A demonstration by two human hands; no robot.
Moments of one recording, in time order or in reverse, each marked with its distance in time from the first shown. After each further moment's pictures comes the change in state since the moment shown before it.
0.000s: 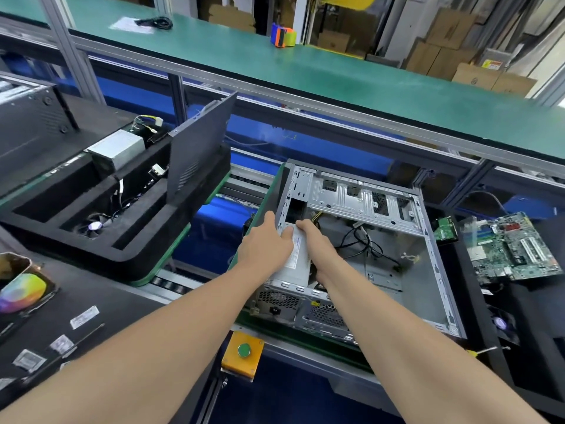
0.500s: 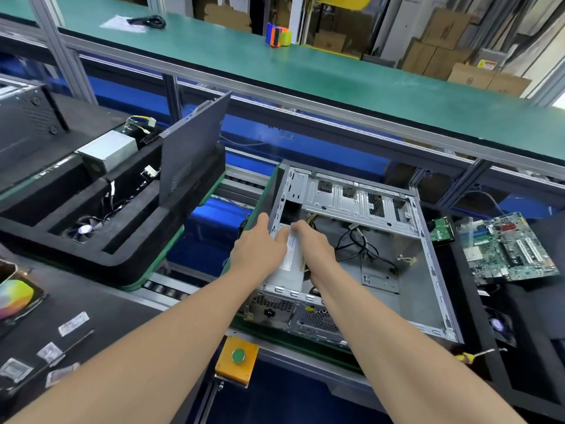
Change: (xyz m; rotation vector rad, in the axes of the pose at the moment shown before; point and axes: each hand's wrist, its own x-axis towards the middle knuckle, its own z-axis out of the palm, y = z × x) left_hand 0.004 -0.002 0.004 -0.019 -0.001 -0.038; right_hand -0.007 -0.006 -0.001 -0.035 0.124 -0.051
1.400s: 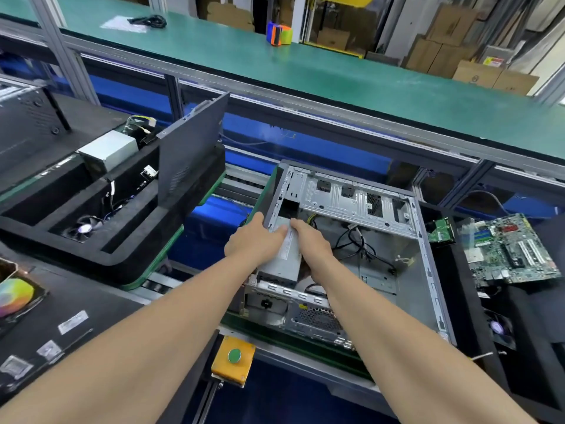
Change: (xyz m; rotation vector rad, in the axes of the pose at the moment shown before) left_hand 0.013 0.011 -0.011 0.038 -0.129 -0.130; right_hand 0.017 0.002 -0.007 -0.046 -0.096 0.007
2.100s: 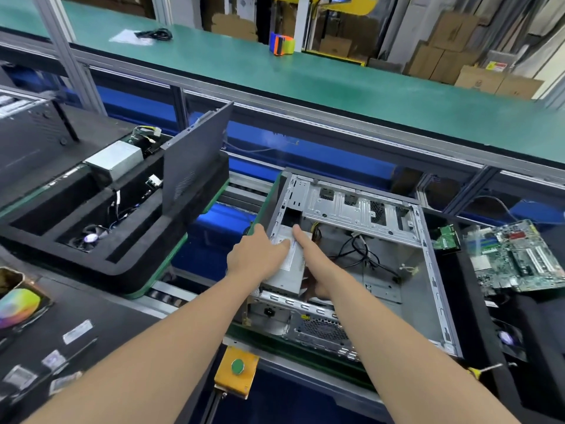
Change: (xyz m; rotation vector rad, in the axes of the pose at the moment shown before) left_hand 0.002 -0.002 0.006 0.078 0.078 0.024; right_hand 0.006 0.008 -0.005 0.092 -0.310 0.107
